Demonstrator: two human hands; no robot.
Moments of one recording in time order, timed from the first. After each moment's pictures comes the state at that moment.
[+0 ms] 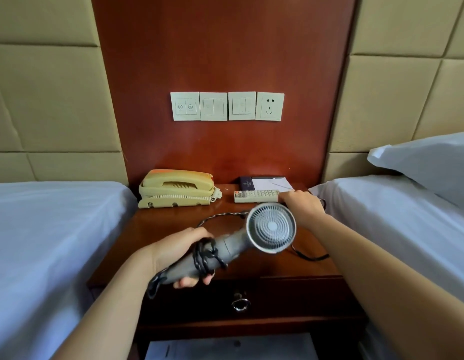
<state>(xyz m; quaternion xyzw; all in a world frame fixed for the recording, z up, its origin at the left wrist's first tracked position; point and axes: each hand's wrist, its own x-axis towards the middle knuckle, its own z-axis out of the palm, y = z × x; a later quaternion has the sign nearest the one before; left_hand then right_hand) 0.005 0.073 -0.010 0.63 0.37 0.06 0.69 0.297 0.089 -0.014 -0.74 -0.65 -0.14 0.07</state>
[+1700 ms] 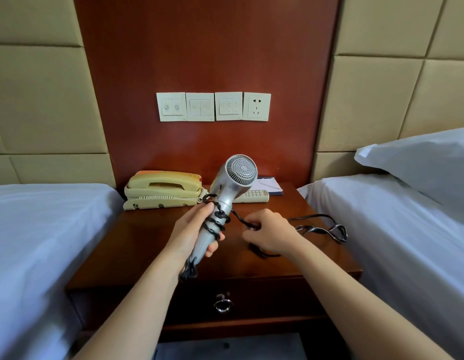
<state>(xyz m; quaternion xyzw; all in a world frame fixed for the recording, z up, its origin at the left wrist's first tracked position) 0.069 0.073 -0.026 0.54 0.32 0.44 0.64 0.241 0.030 -0.014 -0.69 -0.67 0.11 0.25</state>
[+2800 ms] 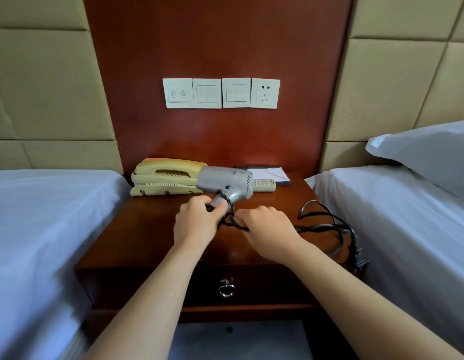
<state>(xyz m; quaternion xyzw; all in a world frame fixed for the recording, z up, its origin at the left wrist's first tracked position) 0.080 0.070 -0.029 0.69 0.58 0.38 0.20 0.211 0.008 -0.014 -0.62 -0.76 -0.09 0.13</state>
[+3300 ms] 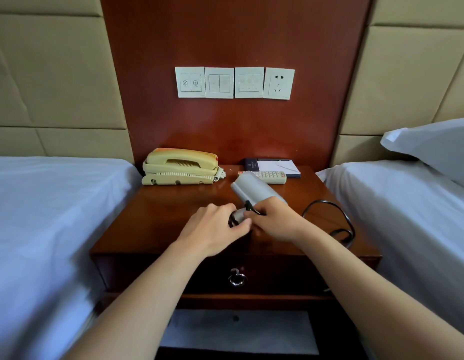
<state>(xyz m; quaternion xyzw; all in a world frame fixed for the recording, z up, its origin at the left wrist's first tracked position) 0.064 0.052 -0.035 0.85 0.48 0.20 0.08 0.218 0.027 -0.023 -0.65 -0.69 0.19 0.27</state>
